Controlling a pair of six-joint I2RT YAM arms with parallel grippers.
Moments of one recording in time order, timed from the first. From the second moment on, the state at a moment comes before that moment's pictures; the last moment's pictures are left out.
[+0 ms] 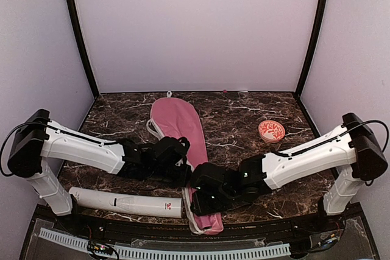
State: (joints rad) left arm -1.13 1.65 0.94 -0.20 -0.13 -0.77; right arm 1.40 1.71 1.08 -0.45 0.06 1.09
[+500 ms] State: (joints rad) left arm -1.12 1.65 0.86 -0.12 -0.06 -0.82; right arm 1.40 1.42 0.96 -0.44 0.08 1.02
